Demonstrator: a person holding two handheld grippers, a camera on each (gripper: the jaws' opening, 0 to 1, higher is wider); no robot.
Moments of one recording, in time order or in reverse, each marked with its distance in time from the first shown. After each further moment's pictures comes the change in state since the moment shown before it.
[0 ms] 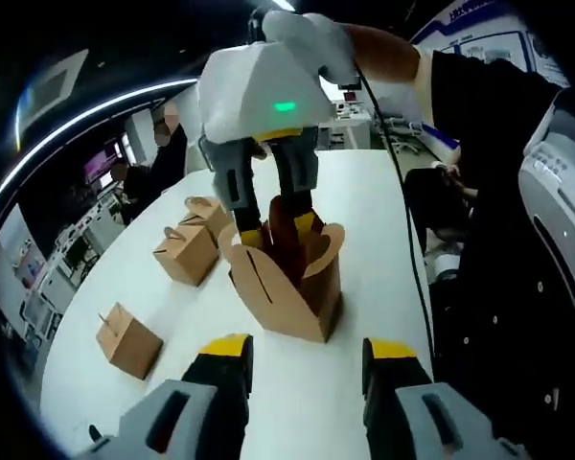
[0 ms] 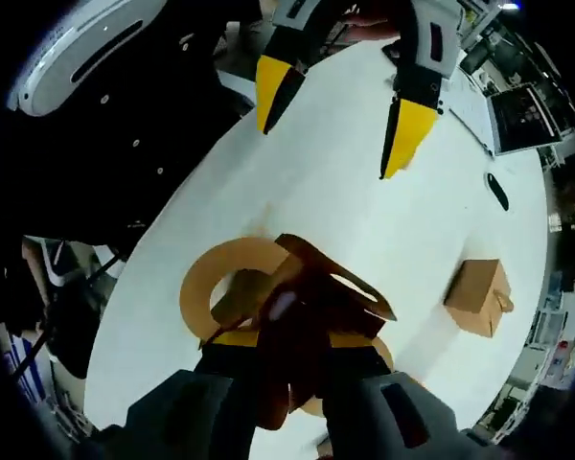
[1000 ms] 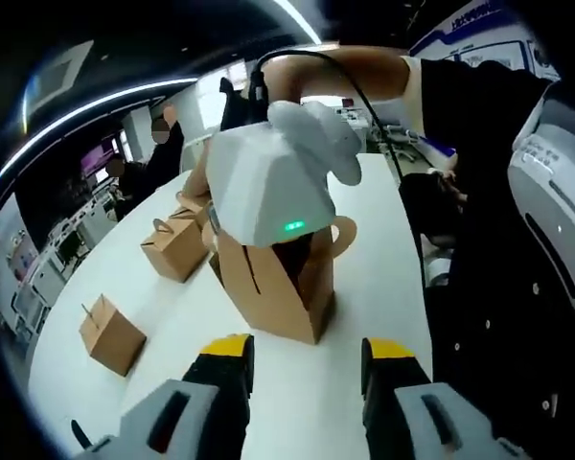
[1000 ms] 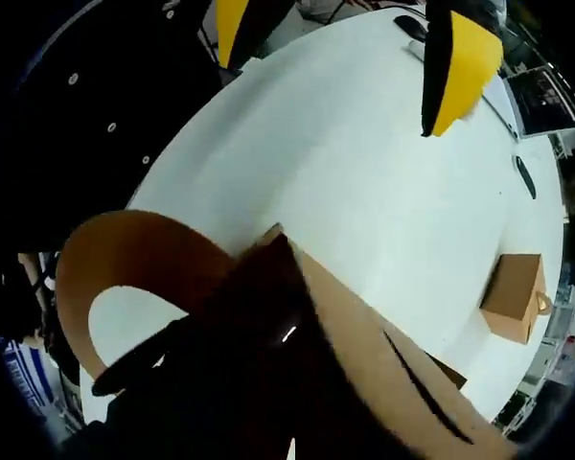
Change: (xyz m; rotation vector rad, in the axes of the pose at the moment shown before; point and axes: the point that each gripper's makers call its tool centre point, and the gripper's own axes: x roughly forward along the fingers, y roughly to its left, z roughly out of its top) left arm 0.016 -0.011 -0.010 -0.031 -0.028 -0.033; right arm 0.068 0.009 -0.006 0.038 0.042 0.028
